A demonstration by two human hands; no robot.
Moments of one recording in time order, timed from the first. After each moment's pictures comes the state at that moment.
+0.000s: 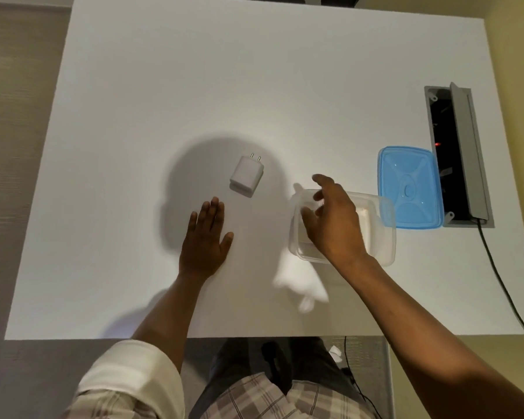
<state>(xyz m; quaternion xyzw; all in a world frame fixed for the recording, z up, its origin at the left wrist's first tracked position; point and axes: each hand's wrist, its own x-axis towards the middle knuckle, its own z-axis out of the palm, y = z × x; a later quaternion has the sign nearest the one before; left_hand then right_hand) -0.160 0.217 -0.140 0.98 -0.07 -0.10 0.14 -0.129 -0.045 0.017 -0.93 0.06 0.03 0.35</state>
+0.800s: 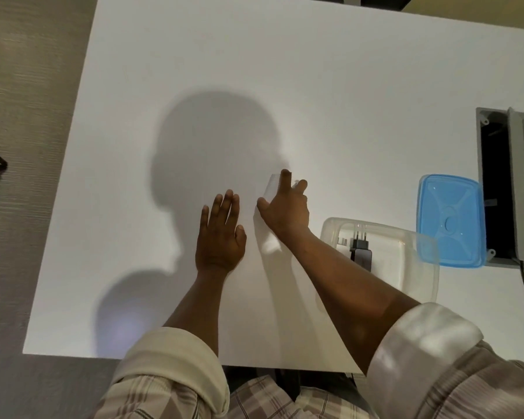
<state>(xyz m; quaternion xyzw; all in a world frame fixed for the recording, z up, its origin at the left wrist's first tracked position) -0.105 0.235 -0.149 0.99 0.01 -0.06 0.16 -0.021 0.094 -0.060 -0.94 0.13 0.19 0.24</state>
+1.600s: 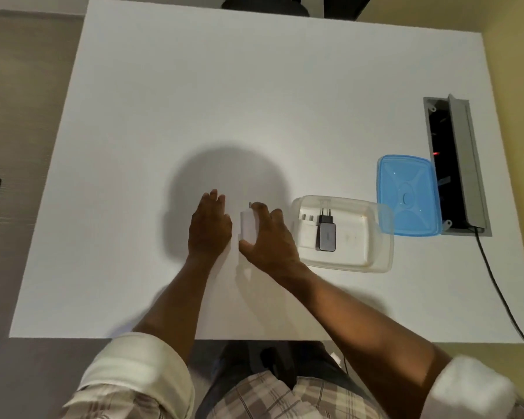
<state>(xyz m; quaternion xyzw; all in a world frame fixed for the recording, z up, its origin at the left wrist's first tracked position) -0.117 0.193 -0.109 0.98 0.03 -0.10 0.17 -0.144 0.044 -0.028 -0.93 0.02 0.17 0.33</state>
